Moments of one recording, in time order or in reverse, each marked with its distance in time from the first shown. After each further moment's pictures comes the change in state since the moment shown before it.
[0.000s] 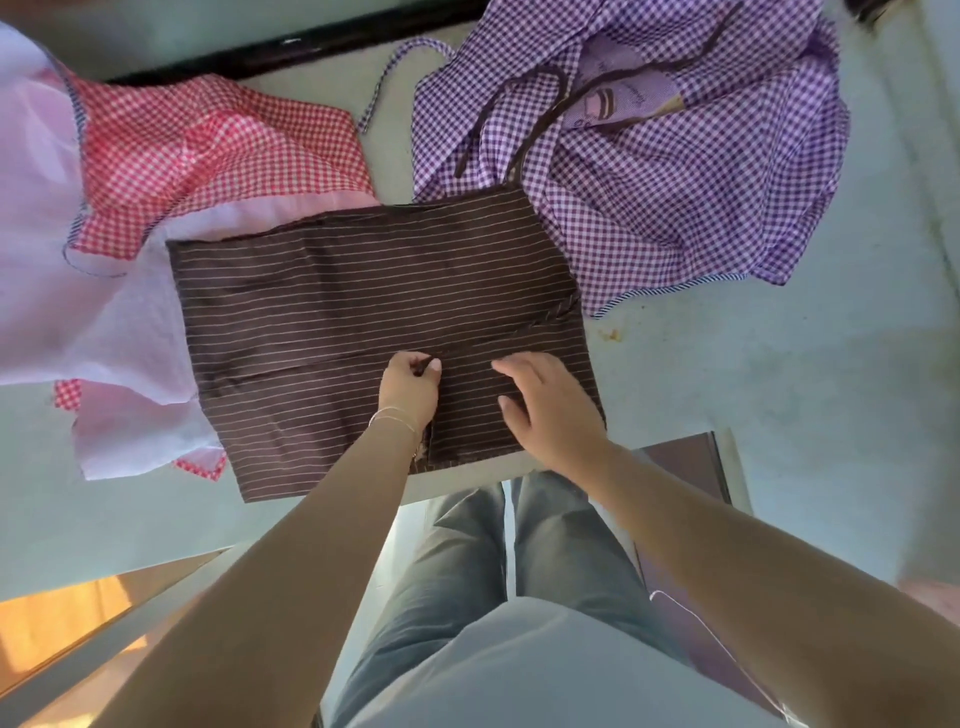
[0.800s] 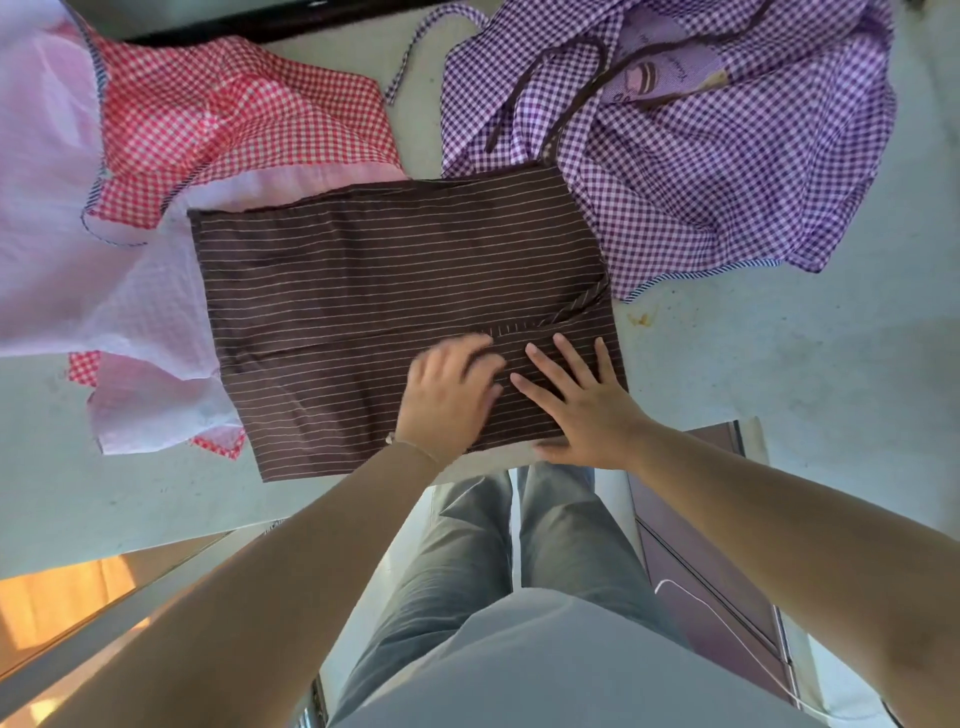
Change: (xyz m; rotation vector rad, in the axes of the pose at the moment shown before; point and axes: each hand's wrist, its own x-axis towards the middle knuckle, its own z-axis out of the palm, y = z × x) left_hand -0.006 -0.055 -0.007 0.811 0.174 1.070; right_hand -0.009 0.037 0.018 -0.549 -0.440 -0.267
